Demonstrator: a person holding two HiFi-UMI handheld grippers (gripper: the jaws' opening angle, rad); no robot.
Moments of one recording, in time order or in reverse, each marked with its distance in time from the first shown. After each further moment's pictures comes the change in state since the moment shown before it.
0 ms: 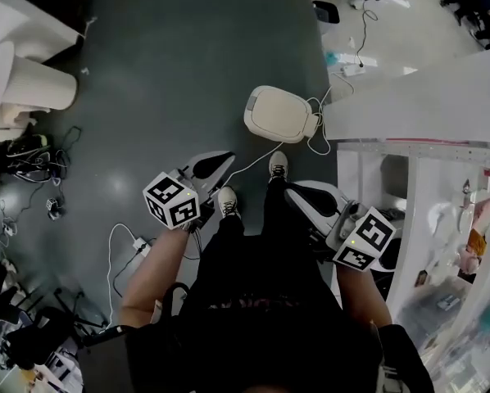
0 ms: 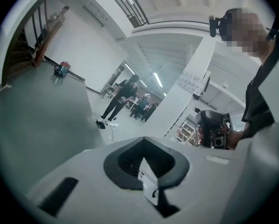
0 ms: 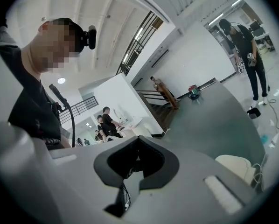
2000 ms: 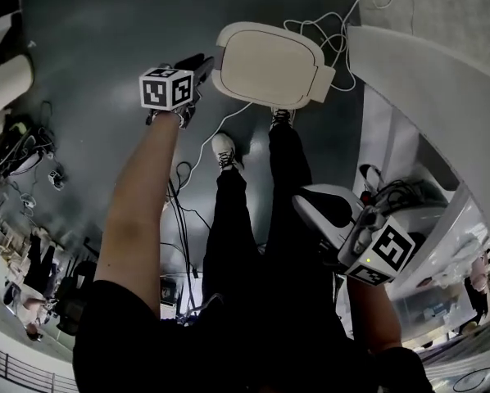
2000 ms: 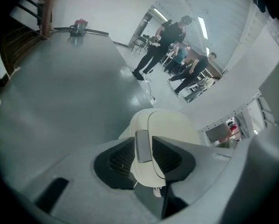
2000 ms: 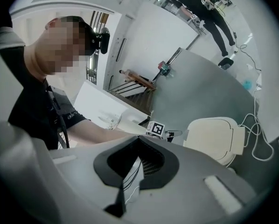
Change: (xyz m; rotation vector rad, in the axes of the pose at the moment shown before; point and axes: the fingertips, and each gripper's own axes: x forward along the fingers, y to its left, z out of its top) left arm 0.263 0.407 -0.208 -0.134 0.568 0.377; right arm -0.004 -0.297 -0.101 0.471 0.082 -0.070
